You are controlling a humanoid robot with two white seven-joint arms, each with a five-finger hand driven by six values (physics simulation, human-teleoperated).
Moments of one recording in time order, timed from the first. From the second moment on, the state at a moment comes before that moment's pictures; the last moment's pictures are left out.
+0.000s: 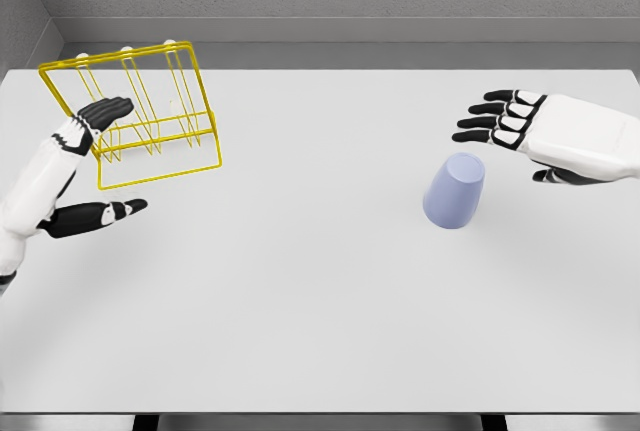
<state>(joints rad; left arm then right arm) 0.12 0.61 -0.01 -1.77 -0.24 -0.61 0.03 -0.50 -1.18 0.58 -1.76 0.37 -0.61 0.13</state>
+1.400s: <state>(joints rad) 0.12 0.92 -0.47 -1.77 0.64 -0.32 -0.11 -0.83 -0.86 0.84 -1.56 0.55 -0.61 0.61</state>
